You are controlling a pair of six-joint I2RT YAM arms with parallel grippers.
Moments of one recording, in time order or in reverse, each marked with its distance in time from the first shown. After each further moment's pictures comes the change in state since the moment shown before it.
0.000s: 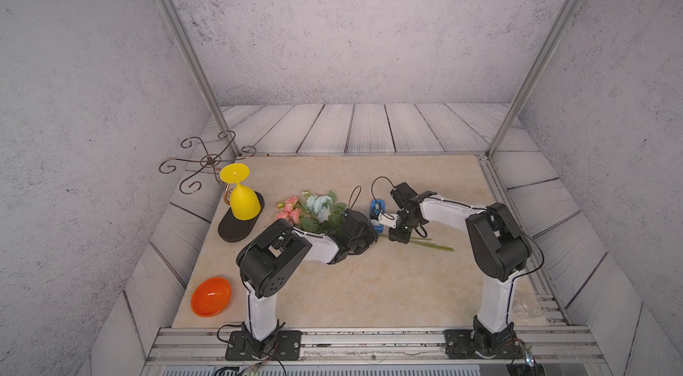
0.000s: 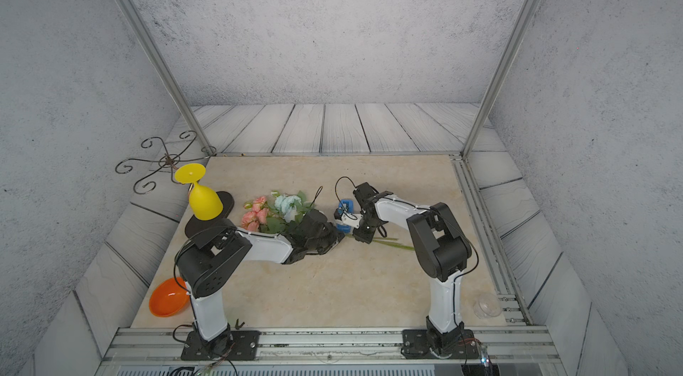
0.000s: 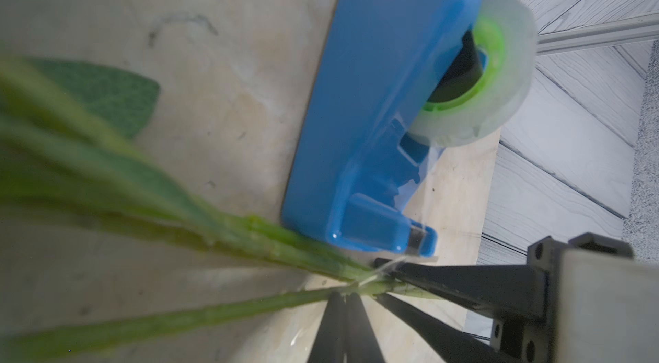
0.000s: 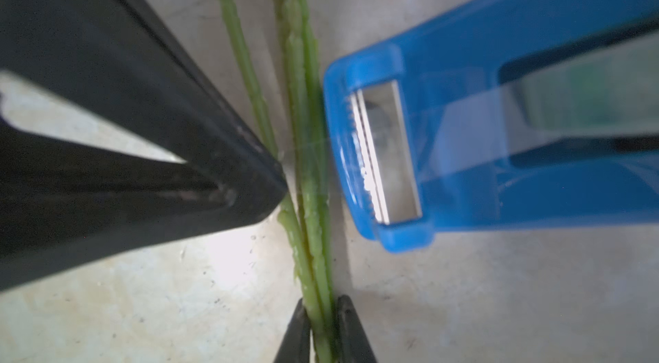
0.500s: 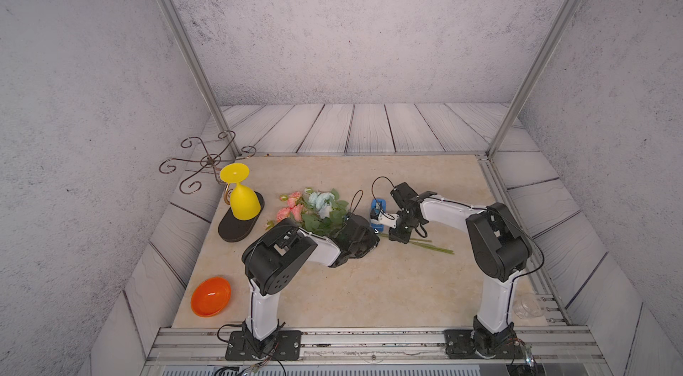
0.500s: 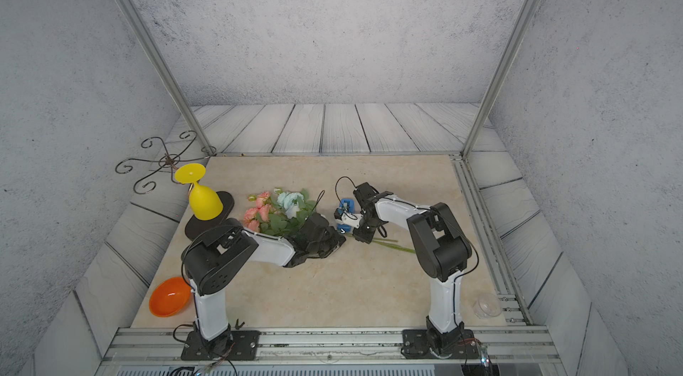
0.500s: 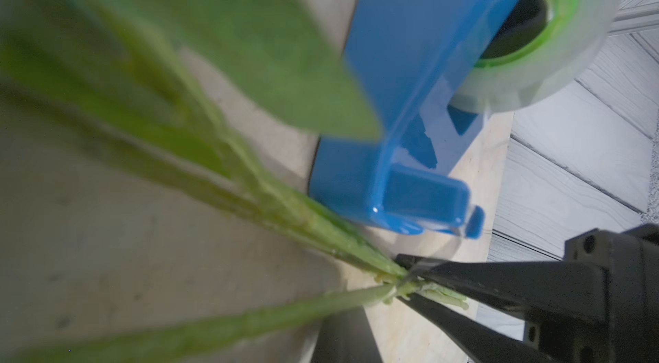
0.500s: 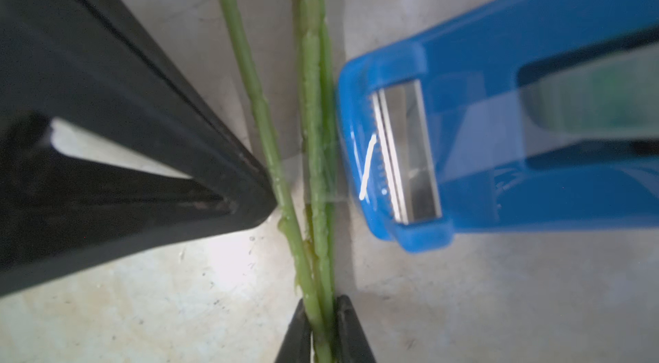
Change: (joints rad) left arm -0.015 0.042 -0.020 0.053 -0.004 -0.007; right arm 0.000 0.000 -0.004 0.006 0.000 0.009
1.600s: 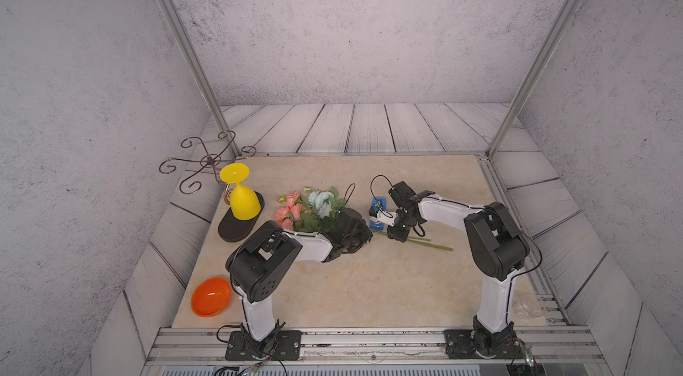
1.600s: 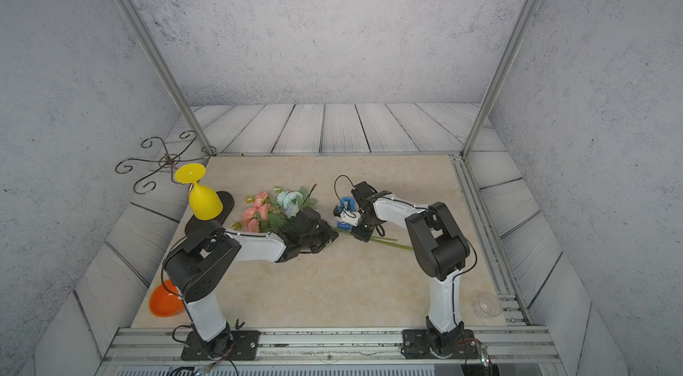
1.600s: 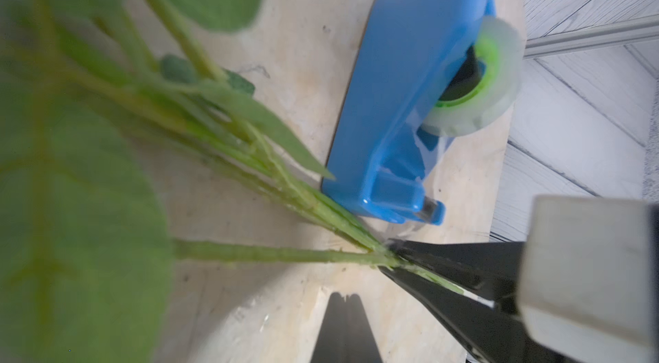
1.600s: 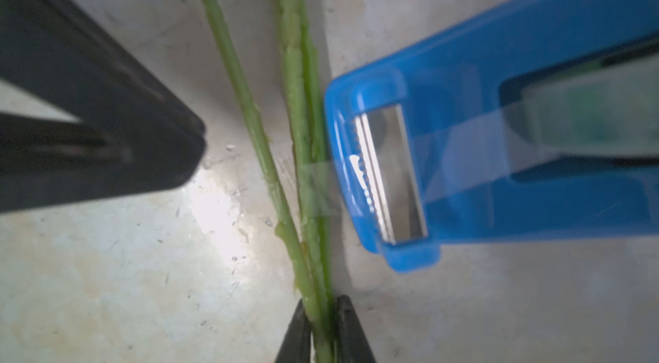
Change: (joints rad) left arm 0.075 -0.146 -0.023 -0.132 0.039 0.056; right arm 0.008 0.016 0.021 0.010 0.030 0.058
